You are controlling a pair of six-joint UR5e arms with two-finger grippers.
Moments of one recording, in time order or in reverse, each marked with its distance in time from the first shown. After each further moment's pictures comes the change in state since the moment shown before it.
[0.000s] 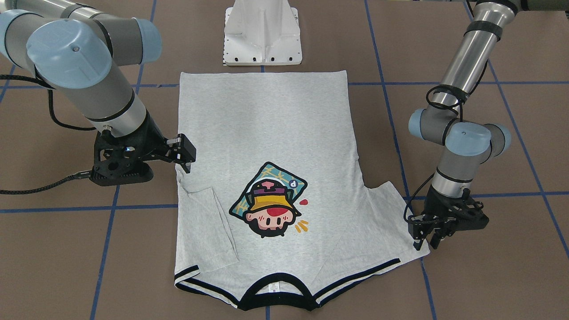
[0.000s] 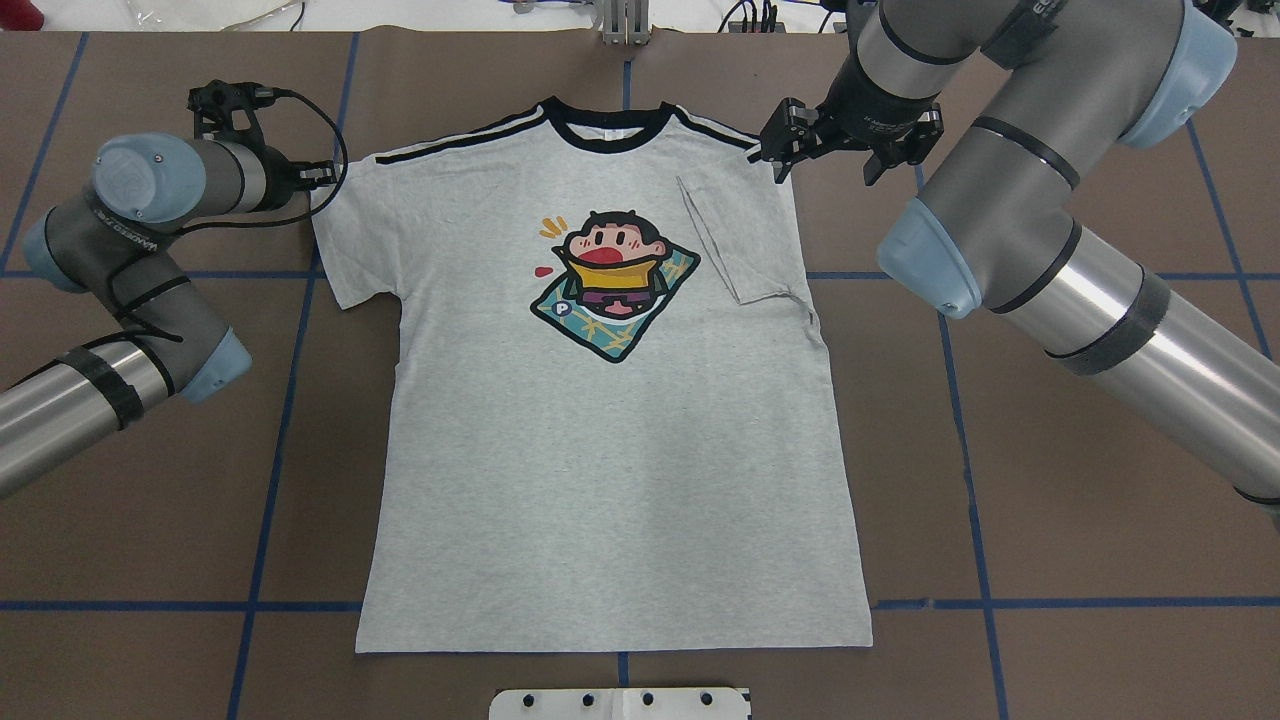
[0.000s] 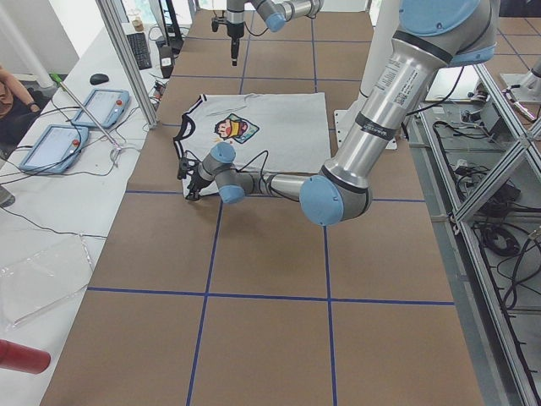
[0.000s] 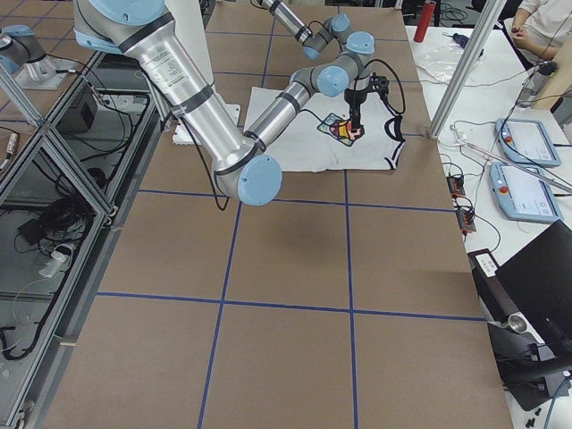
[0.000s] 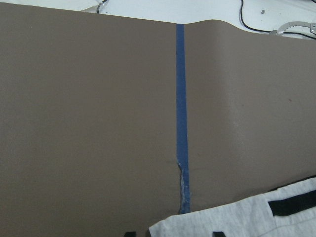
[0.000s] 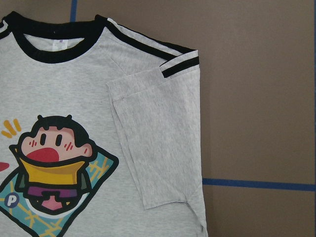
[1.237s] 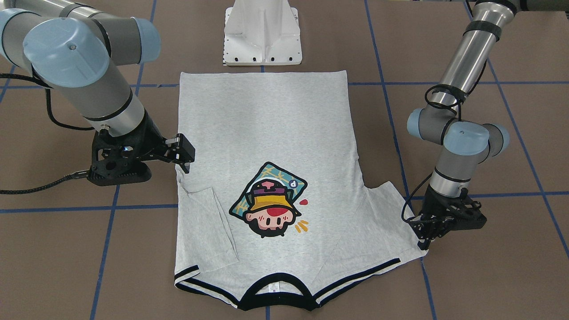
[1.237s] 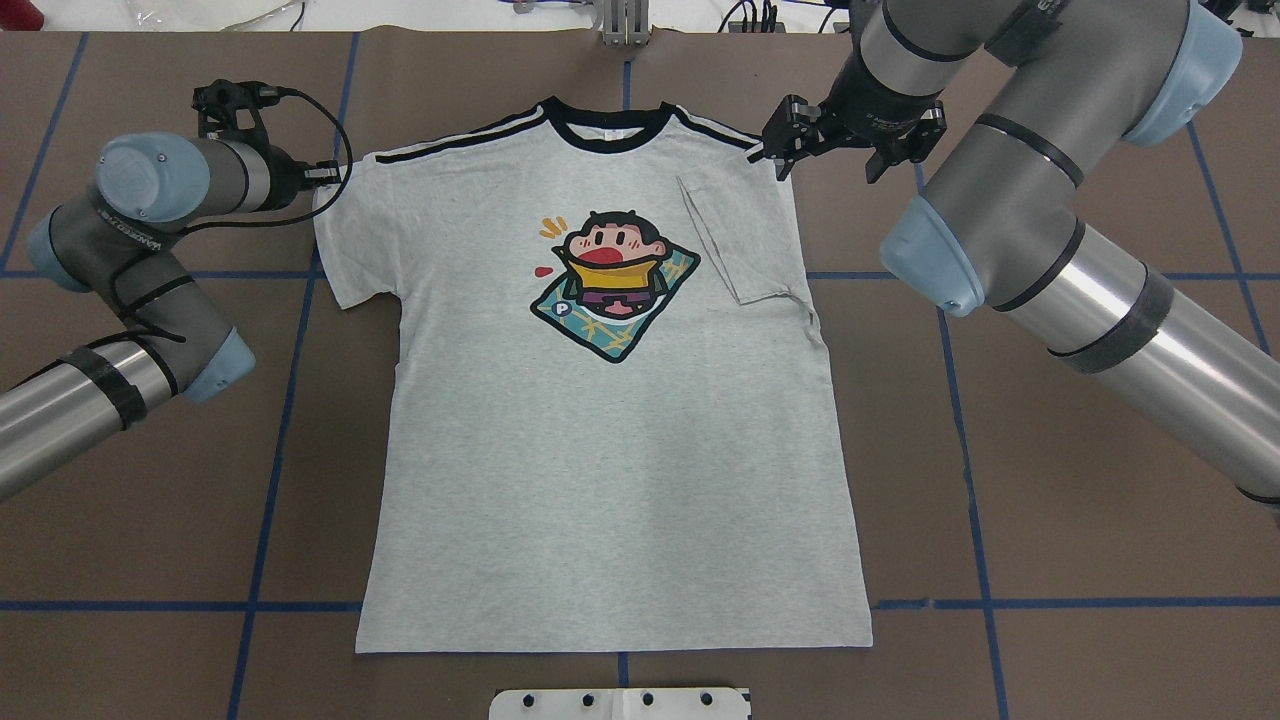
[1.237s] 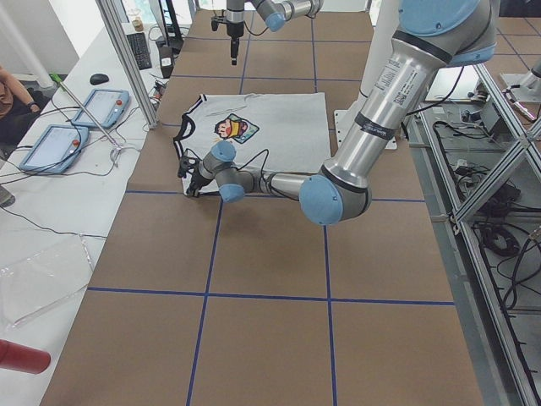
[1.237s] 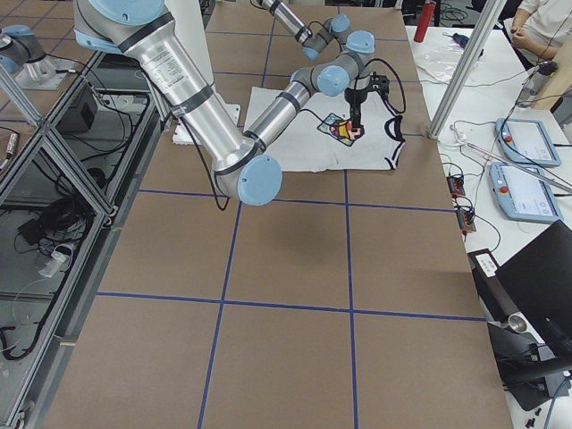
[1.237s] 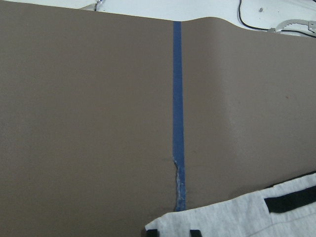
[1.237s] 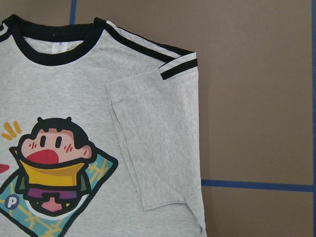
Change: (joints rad) left arm 0.002 -0.003 -0.016 0.007 -0.003 -0.004; right arm 0.004 -0.001 0.002 0.001 0.001 0.002
